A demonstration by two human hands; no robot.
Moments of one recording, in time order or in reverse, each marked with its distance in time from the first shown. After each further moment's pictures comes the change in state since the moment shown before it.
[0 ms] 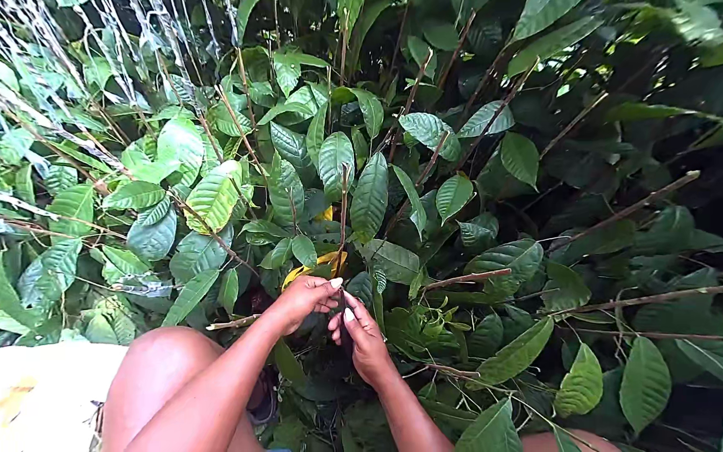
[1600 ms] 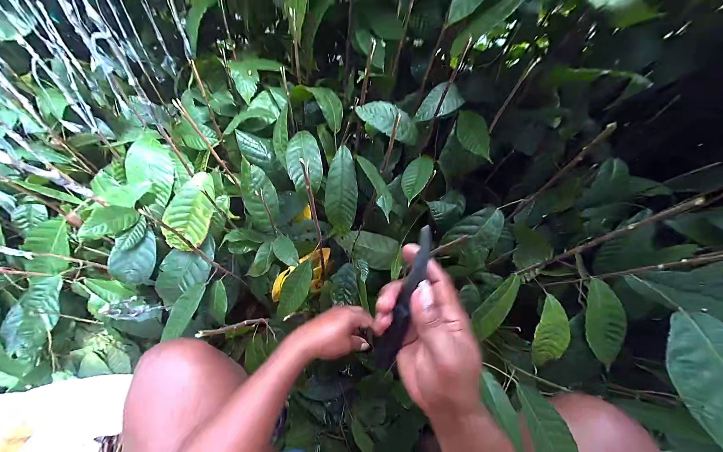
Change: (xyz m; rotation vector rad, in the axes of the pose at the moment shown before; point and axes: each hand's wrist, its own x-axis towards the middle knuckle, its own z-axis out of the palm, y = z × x) left_hand -0.032 0.017 0.067 0.780 -0.479 0.254; right_hand -0.060 -0.156 0.033 0.032 0.158 -0.426
